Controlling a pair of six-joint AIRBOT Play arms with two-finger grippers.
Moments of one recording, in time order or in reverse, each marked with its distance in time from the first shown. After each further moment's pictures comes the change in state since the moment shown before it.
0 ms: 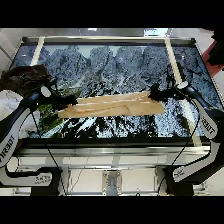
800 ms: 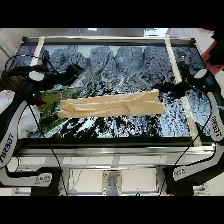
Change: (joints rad) left arm -0.035 -0.004 0.192 -0.729 0.204 0.301; right arm -0.157 0.034 0.192 -0.251 0.309 0.092
